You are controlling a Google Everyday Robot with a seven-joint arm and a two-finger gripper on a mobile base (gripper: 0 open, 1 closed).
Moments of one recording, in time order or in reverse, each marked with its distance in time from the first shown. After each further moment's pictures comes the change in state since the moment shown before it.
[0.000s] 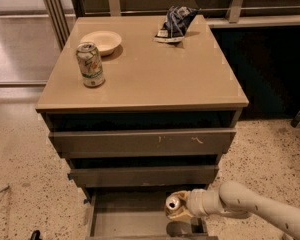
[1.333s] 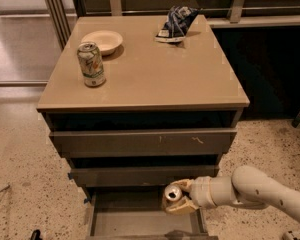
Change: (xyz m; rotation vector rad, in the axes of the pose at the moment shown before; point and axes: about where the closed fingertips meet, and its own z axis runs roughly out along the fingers) arm -0.122 0.018 -0.087 -0.021 -0.070 0.019
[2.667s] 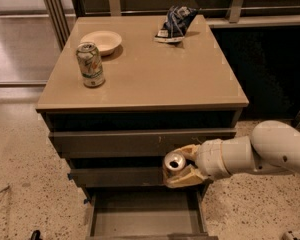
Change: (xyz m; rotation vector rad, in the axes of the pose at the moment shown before) arm -0.156 -0.007 -0.103 0.033 0.033 -0.070
